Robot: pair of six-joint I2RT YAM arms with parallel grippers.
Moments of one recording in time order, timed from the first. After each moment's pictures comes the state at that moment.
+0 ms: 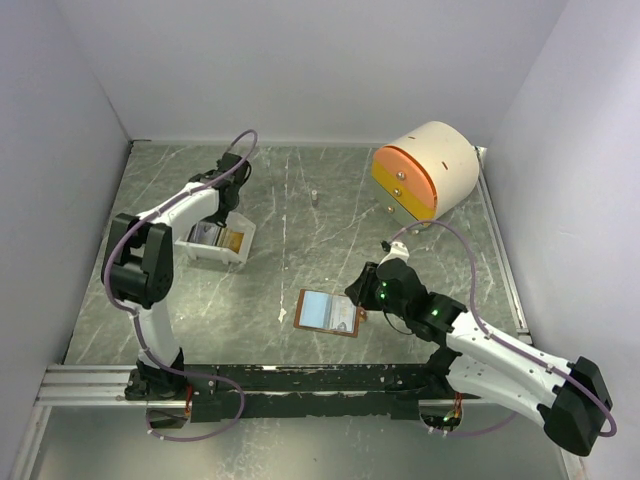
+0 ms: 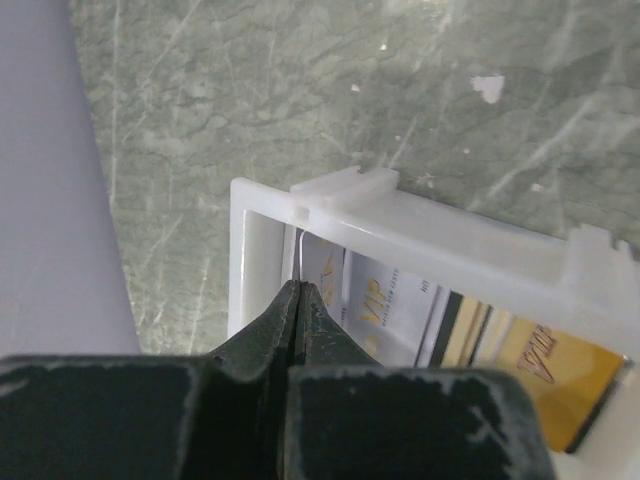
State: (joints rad) left arm -0.32 1.90 1.39 -0.63 -0.70 0.00; right arm 0.81 0.83 0.47 -0.26 0.17 0.79
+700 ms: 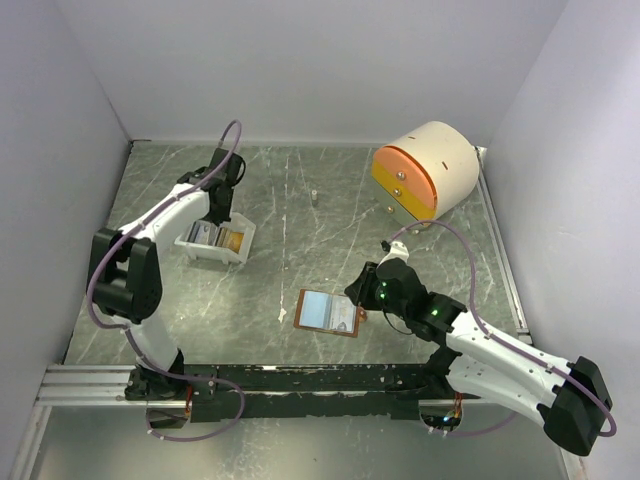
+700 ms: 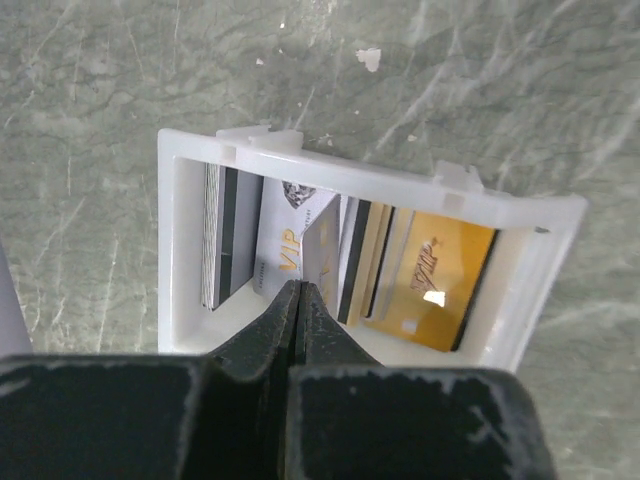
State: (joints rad) left arm -0.33 1.78 1.37 -0.69 -0.45 -0.13; right arm 0.81 0.83 0.47 -0.25 0.17 0.79
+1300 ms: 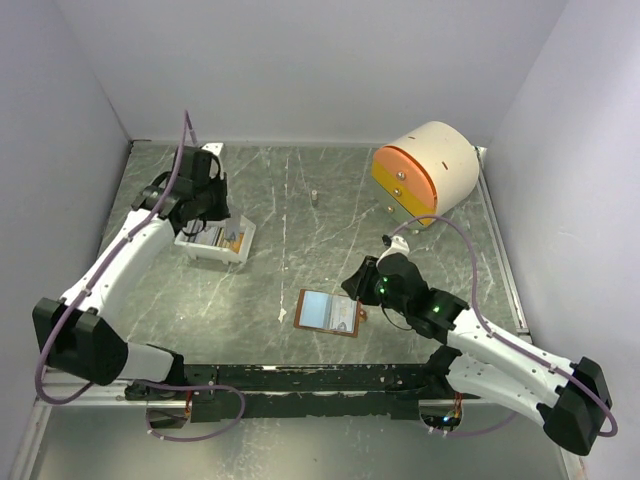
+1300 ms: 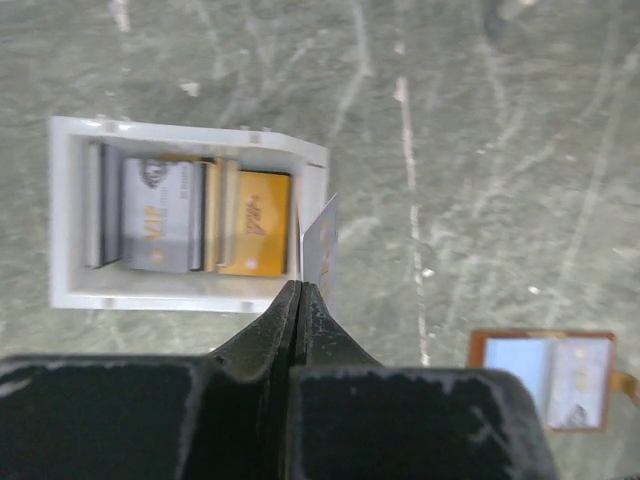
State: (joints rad) left arm -0.33 1.39 1.30 -0.69 -0.09 -0.25; right arm 0.81 0.84 0.52 -0.26 0.16 0.82
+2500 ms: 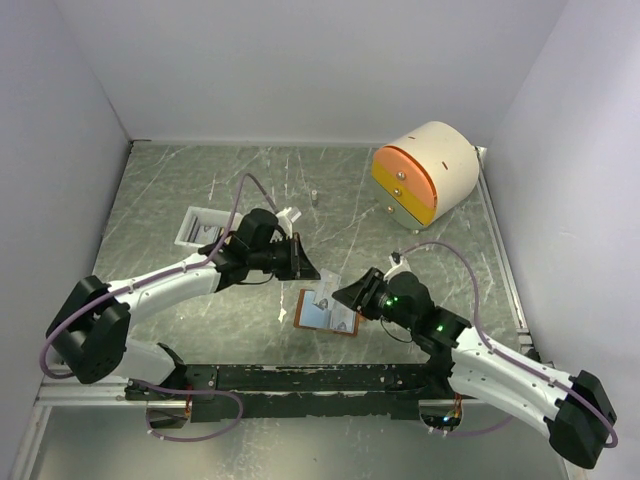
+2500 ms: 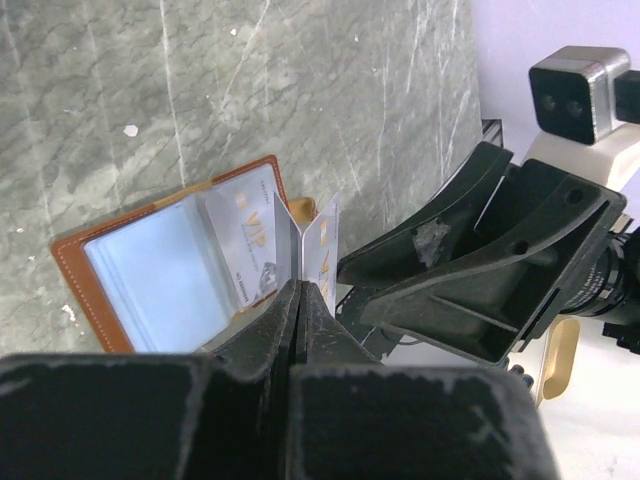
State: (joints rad) left arm -0.75 1.39 0.84 -0.05 0.41 -0.78; right arm 0.81 0.71 0.30 -0.03 0.02 1.14
